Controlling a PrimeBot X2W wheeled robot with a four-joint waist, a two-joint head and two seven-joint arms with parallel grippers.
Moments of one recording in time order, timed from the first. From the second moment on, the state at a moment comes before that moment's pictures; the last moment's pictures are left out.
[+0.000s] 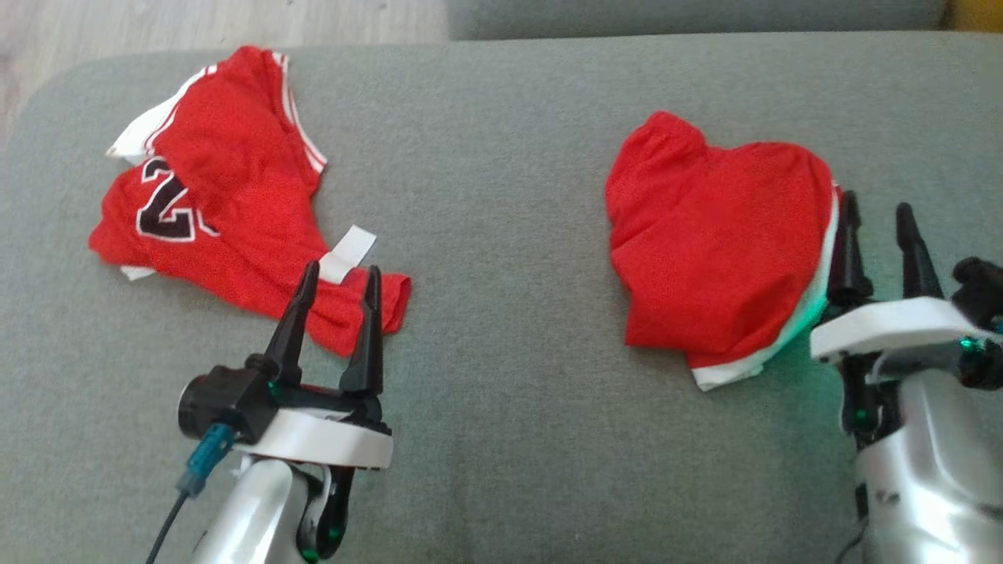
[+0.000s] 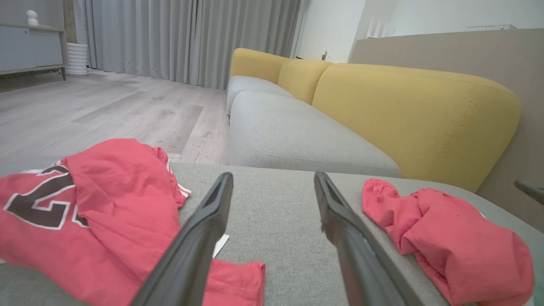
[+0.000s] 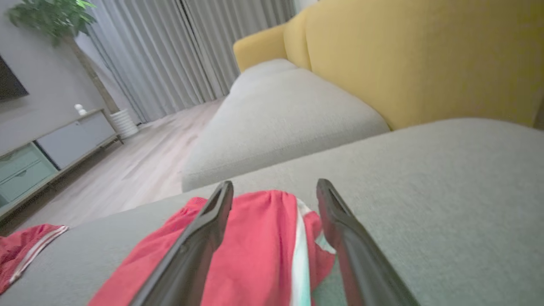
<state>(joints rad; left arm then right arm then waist) -0.21 0.14 -0.36 0.22 -0.40 -0.03 -0.25 -0.36 -0.05 -0.12 0.49 0.26 0.13 -0.20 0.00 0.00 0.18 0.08</state>
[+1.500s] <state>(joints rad) -0.19 0.05 -0.29 0.22 -0.36 -0.12 -0.25 -0.75 -0.10 -0.07 0.45 -0.03 0.13 -0.11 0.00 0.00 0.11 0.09</state>
